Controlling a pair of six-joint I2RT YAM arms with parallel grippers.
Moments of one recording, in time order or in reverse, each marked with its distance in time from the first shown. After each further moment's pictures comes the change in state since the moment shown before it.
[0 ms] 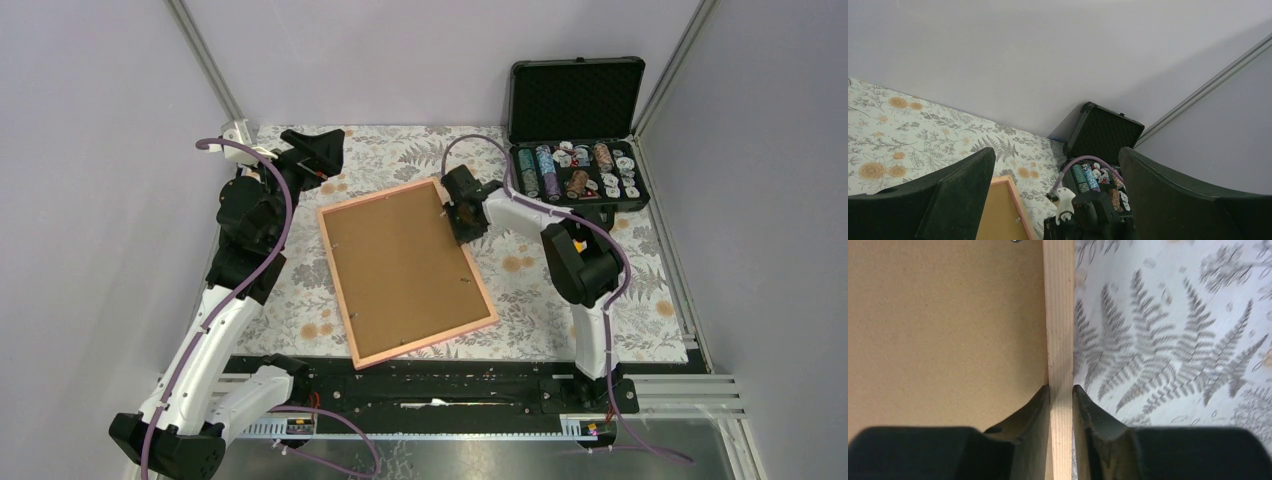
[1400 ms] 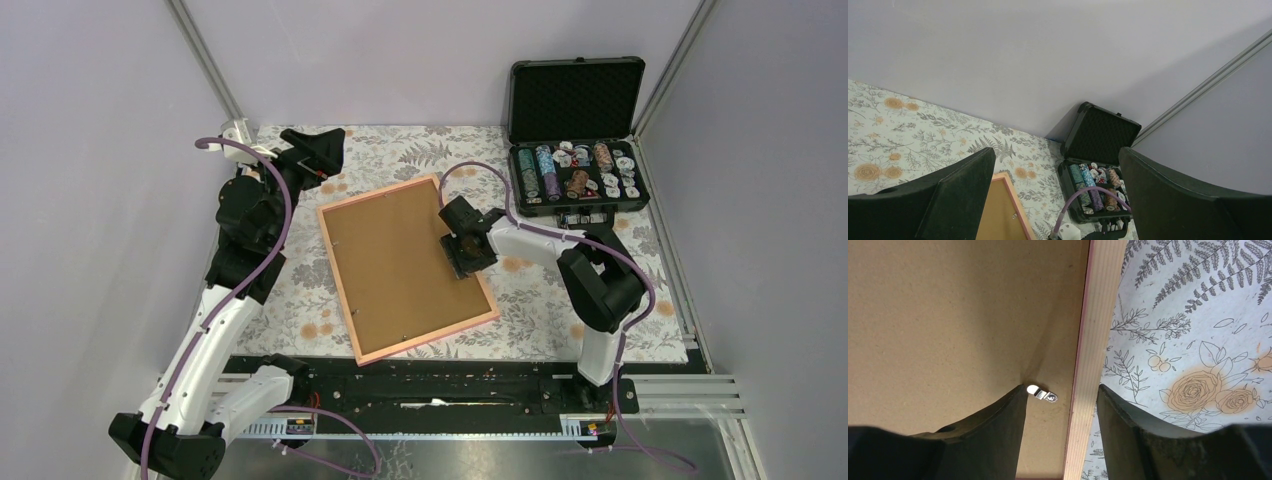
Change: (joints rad) left arm -0.001 0.001 0.007 0.000 0.009 -0.004; right arm 0.101 -0.179 -0.243 -0.013 0.040 -0.019
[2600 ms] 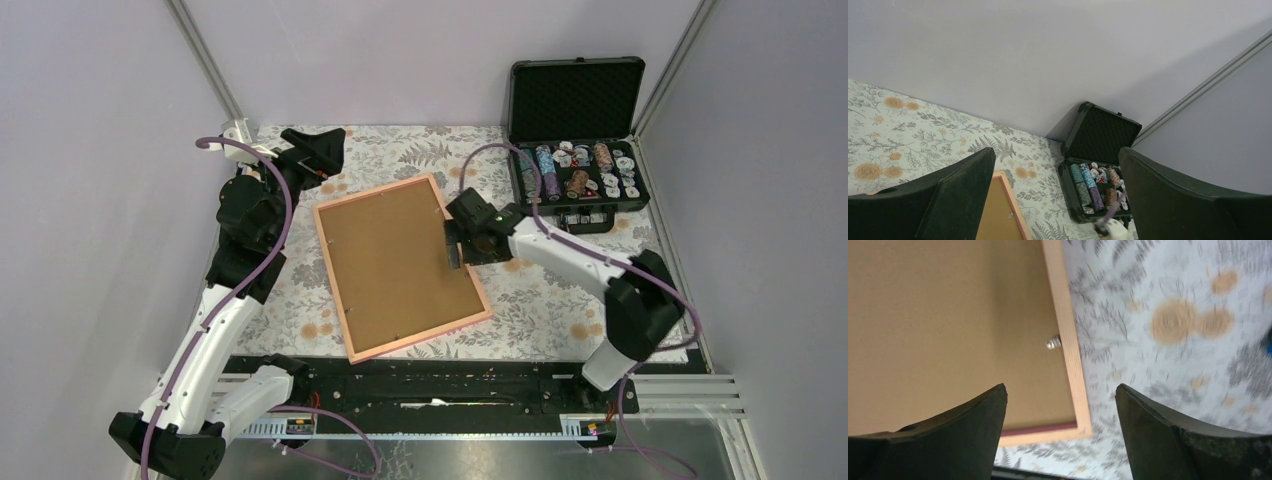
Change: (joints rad) left arm 0.000 0.004 0.000 0.000 0.000 0.000; right arm 0.032 -0.158 0.065 -0.128 0.091 0.224
